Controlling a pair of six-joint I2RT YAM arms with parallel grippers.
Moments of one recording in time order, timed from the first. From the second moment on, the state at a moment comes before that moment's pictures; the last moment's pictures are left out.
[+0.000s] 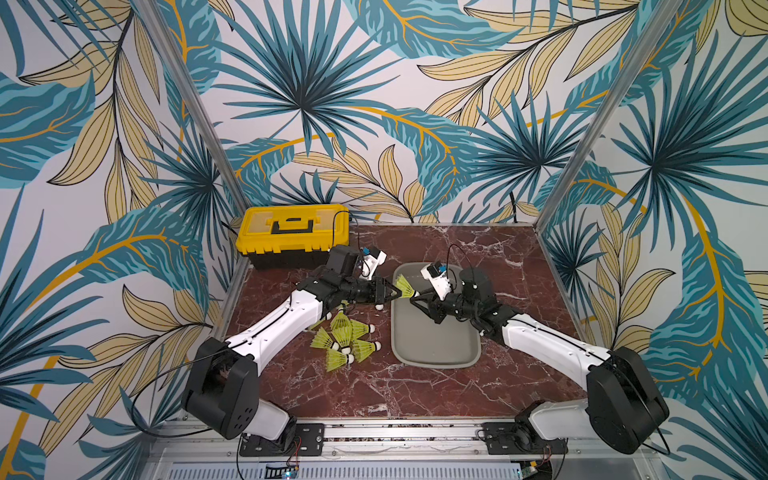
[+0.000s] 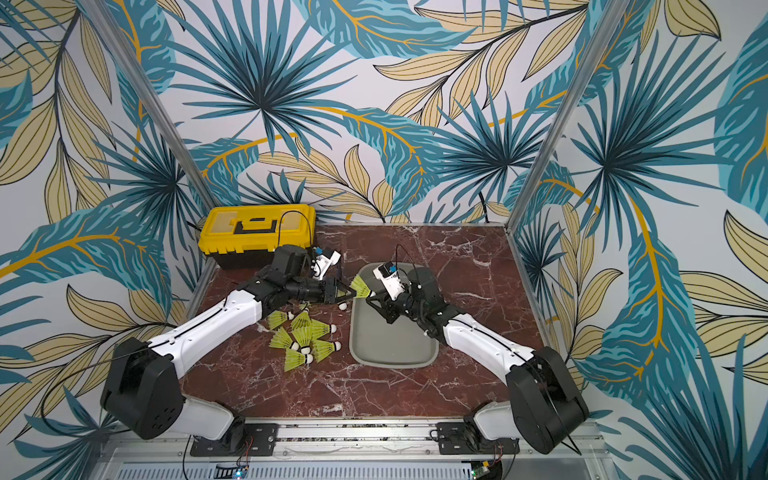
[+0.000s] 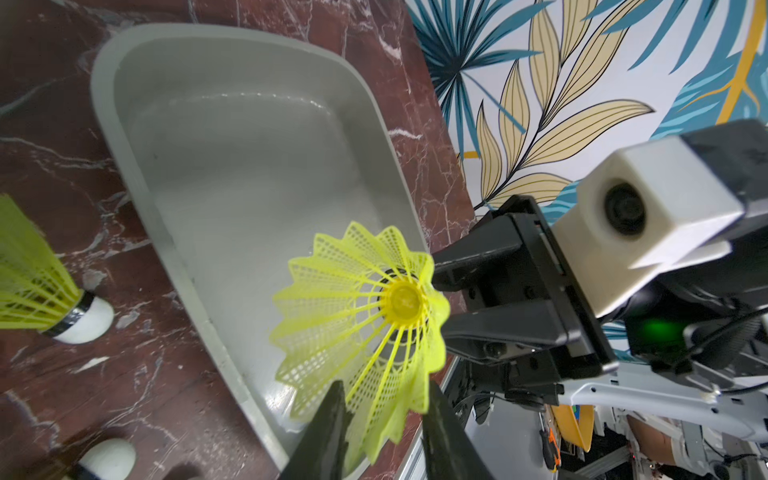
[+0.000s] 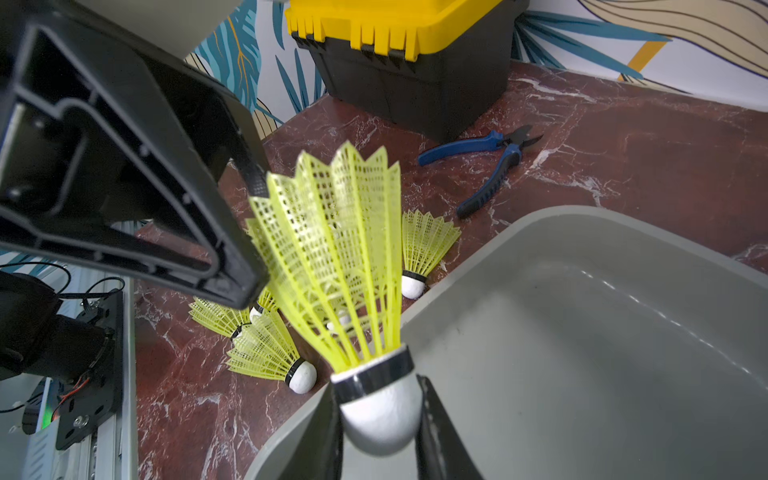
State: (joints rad) left arm -0.46 1.49 1.11 -0.36 0.71 -0.49; right arm 0.49 1.38 0.79 0.07 -0.47 0.03
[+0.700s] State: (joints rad) left arm -0.49 1.50 1.17 -0.48 0.69 -0.33; right arm 0.51 1.38 0.84 -0.04 -0.45 0.00
